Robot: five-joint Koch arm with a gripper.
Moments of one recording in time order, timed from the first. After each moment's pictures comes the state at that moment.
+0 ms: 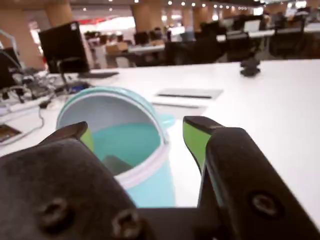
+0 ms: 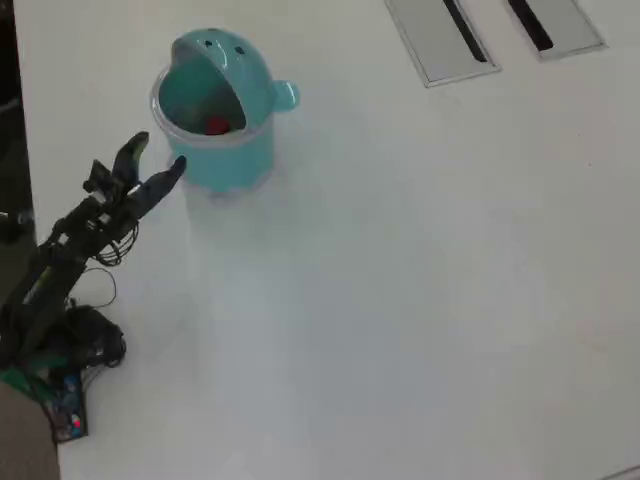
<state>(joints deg) -33.0 129.6 104.4 20.6 -80.3</state>
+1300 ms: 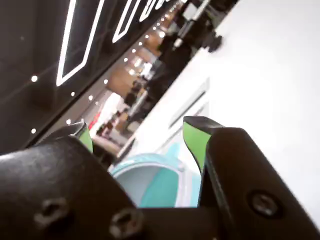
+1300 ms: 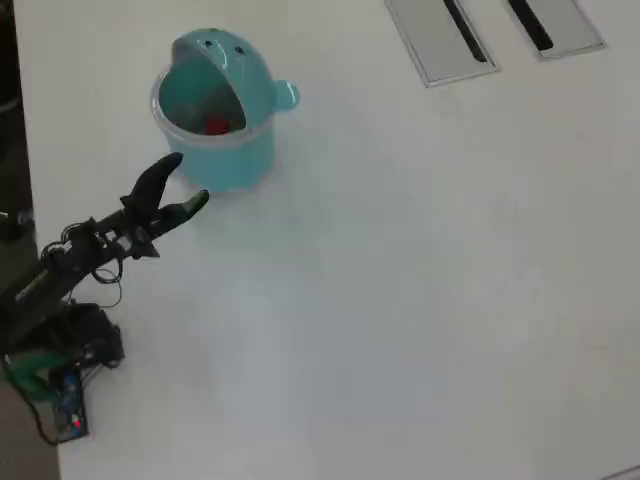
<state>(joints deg) -15.8 131.1 105.4 20.6 -33.1</state>
